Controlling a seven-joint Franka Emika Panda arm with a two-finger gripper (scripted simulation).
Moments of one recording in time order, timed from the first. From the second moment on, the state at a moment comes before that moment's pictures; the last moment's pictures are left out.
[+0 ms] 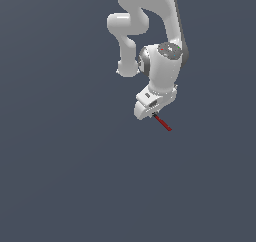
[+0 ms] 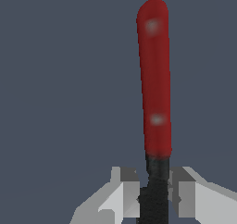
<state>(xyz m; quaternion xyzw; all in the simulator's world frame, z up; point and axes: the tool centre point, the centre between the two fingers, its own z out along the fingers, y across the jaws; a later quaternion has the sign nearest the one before) -0.064 0.117 0.149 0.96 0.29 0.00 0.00</state>
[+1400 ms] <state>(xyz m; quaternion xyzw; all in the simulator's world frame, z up) -0.094 0.223 0.376 0.96 0.29 0.00 0.00</state>
